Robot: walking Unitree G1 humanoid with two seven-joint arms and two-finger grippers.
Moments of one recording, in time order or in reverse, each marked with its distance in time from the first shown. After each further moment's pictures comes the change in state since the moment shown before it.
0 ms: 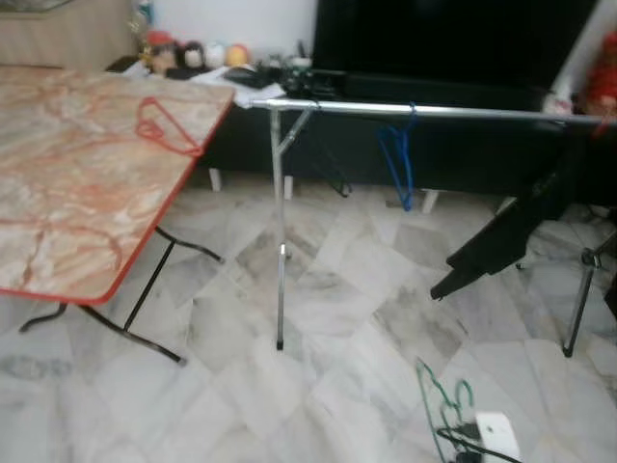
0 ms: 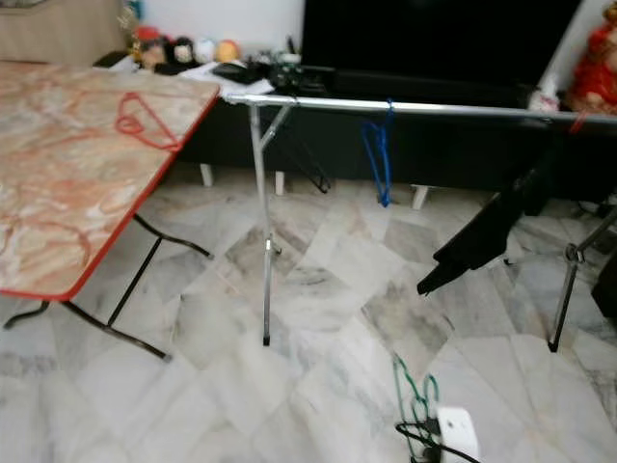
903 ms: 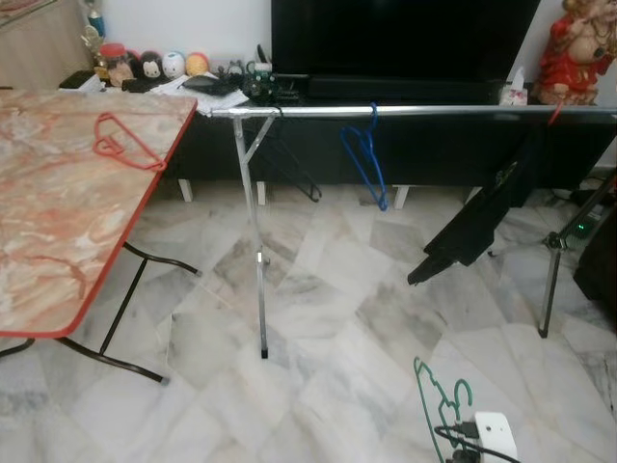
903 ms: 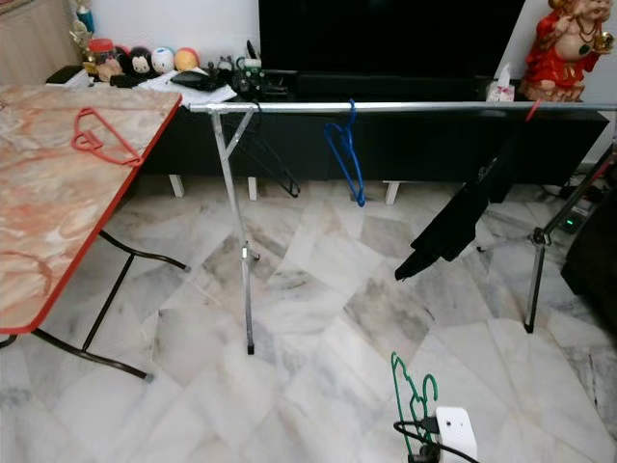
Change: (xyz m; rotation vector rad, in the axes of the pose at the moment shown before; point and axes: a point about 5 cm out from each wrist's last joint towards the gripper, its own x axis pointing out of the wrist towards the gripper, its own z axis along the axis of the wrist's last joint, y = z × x) left arm 0.000 0.003 0.001 0.016 0.001 0.005; right arm 0.002 0.004 0.004 0.005 -0.017 0.004
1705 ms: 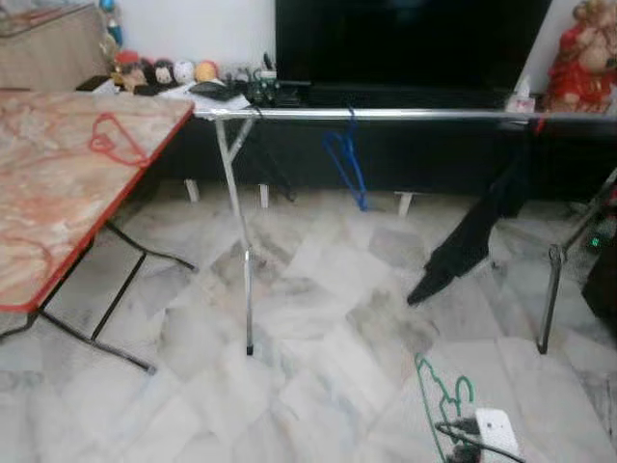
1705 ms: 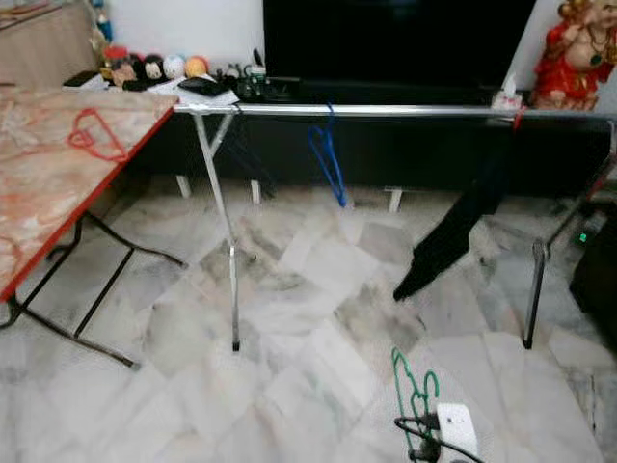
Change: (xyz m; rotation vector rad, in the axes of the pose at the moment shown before) left arm 0.001 -0.008 -0.003 0.002 0.010 -0.025; right arm -0.002 -0.005 -0.003 0.009 0.004 -0.021
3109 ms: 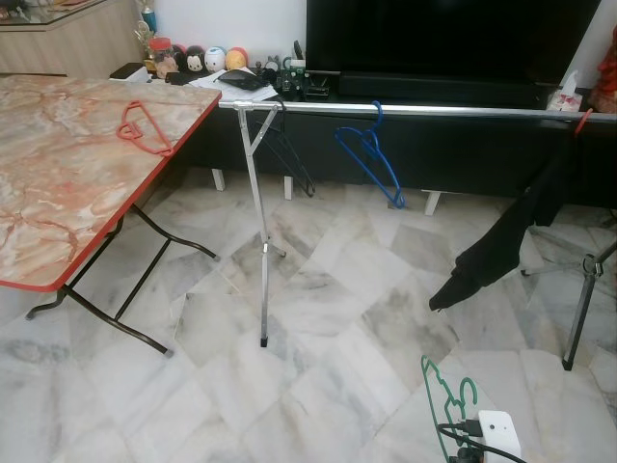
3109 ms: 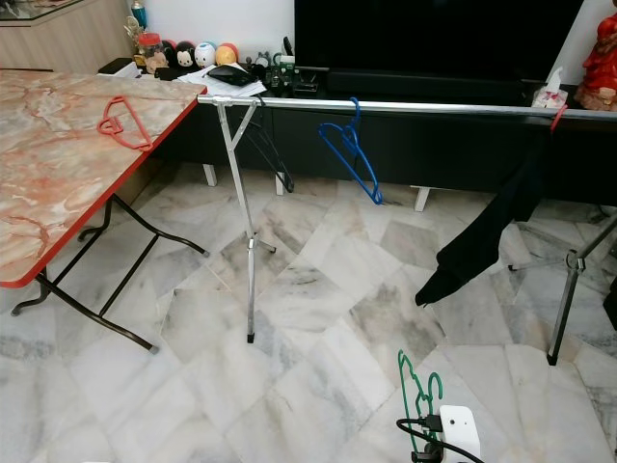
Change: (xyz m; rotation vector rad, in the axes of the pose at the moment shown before) left arm -0.001 0.004 0.001 -0.012 -0.013 0.018; right arm 0.002 0.004 0.005 -0.004 -0.012 -0.006
